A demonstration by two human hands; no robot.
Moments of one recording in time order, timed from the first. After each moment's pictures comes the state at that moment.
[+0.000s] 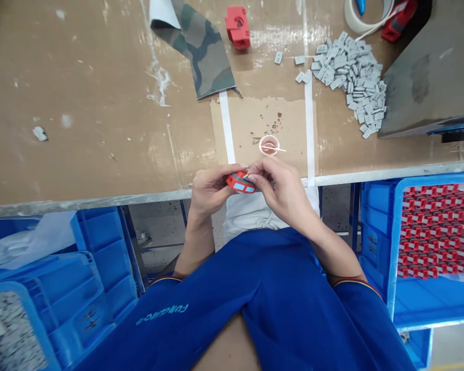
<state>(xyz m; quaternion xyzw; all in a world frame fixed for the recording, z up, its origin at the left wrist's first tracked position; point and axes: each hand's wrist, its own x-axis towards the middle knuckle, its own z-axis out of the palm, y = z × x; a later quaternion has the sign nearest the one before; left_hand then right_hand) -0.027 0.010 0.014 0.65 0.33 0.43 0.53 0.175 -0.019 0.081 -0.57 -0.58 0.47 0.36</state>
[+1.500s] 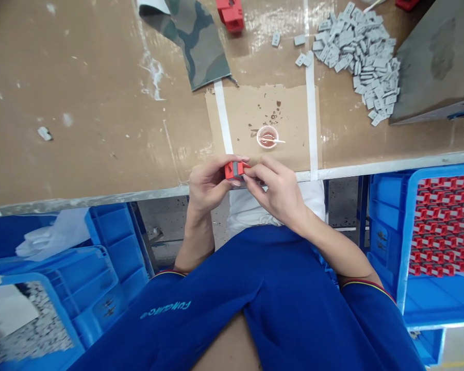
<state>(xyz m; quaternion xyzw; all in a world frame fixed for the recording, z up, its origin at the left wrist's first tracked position) -0.030 0.009 0.013 0.65 0.35 0.42 0.53 0.163 -0.031 0.062 -0.55 -0.67 0.31 0.39</state>
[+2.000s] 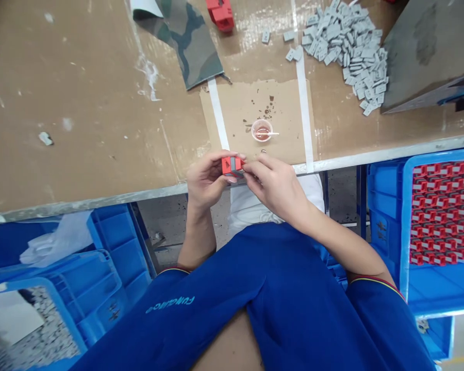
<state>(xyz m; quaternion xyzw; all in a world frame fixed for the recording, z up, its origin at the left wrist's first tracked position) -0.029 0.007 0.005 0.63 0.33 0.42 0.57 0.170 -0.036 0.069 -0.56 -0.71 0.29 0.31</state>
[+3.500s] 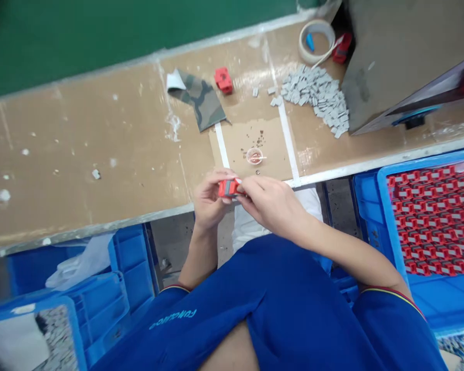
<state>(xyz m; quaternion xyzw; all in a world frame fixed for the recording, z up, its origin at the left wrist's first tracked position) -0.005 0.006 0.045 0.60 0.27 0.50 0.56 0.182 -0.041 0.112 -0.49 -0.78 0.18 0.33</state>
